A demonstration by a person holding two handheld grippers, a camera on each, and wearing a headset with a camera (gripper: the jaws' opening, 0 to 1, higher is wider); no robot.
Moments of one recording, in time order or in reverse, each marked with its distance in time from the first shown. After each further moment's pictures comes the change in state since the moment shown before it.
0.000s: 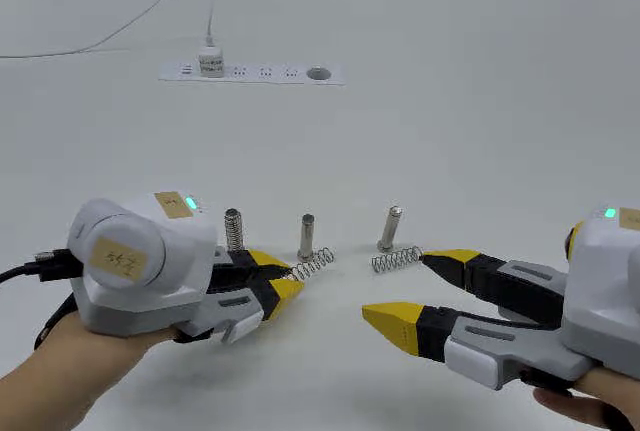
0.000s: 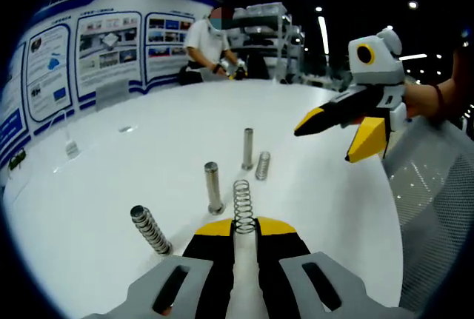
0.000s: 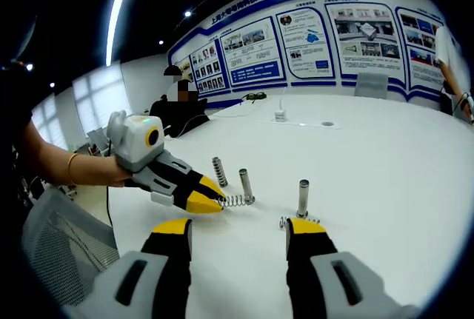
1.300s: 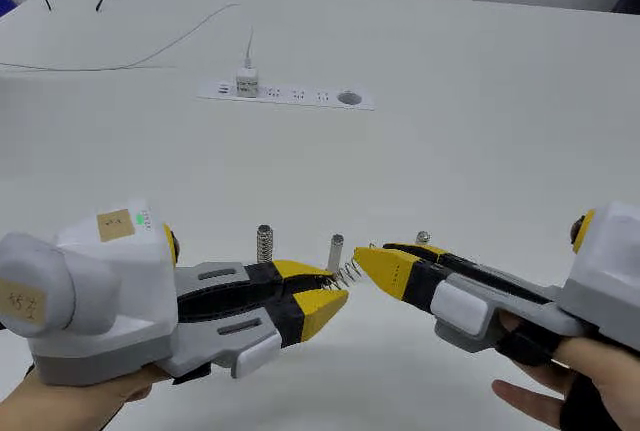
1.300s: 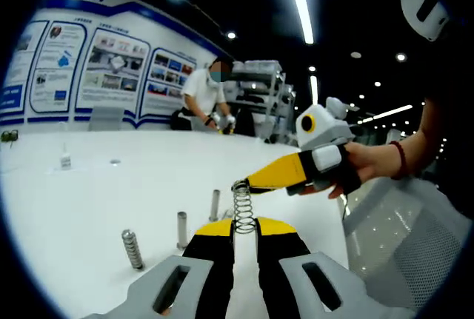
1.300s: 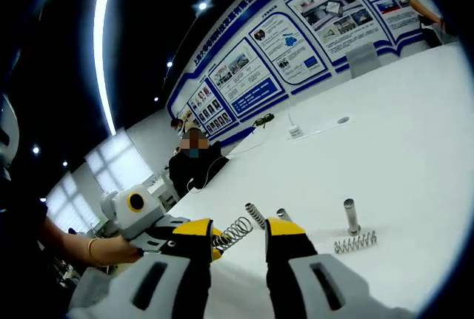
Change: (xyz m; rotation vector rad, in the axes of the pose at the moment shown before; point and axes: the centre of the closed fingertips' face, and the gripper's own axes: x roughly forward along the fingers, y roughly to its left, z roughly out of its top) left arm -0.044 -0.040 0.056 -0.127 -0.334 -0.115; right arm 0.024 0.030 0.047 0.355 -0.176 0.144
